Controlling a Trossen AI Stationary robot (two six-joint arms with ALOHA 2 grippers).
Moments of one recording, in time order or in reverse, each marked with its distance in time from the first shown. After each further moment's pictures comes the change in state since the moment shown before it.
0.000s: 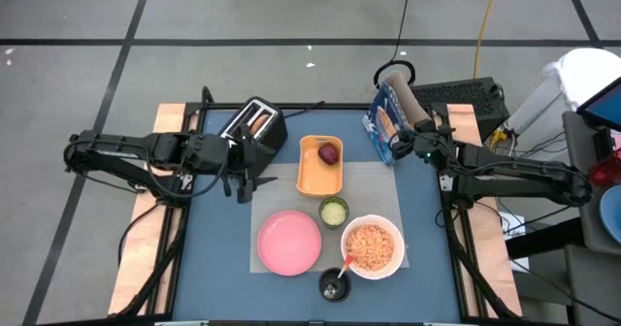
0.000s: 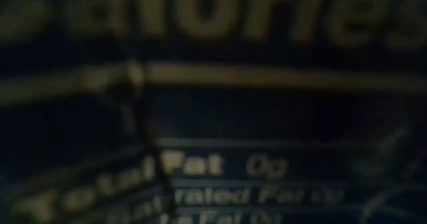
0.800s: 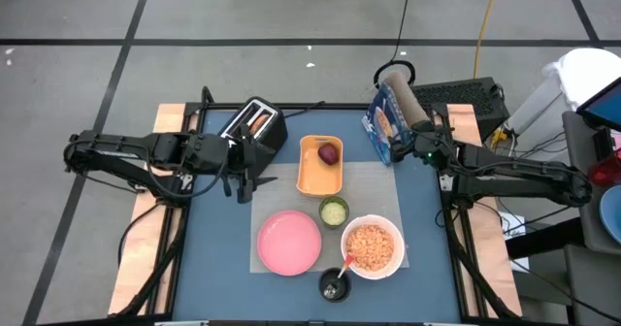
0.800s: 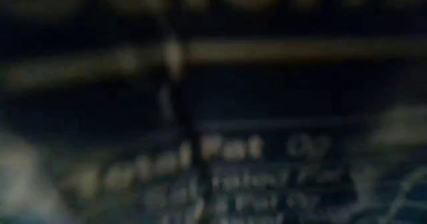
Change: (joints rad) left arm 0.000 0.000 0.000 0.000 0.000 -0.007; right arm 0.000 0.000 0.000 0.043 -0.109 -0.017
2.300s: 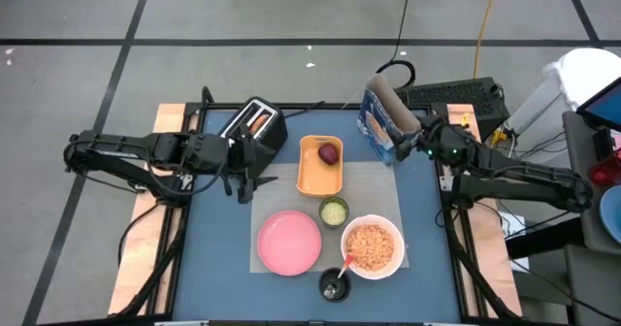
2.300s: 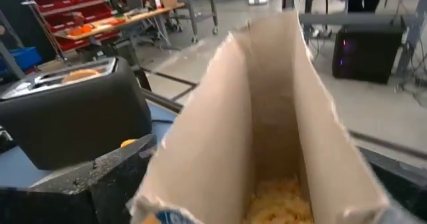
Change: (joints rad) left arm 0.000 0.000 0.000 -0.001 0.000 -0.057; right arm 0.001 -0.149 -0.001 0.261 -0.102 -0.247
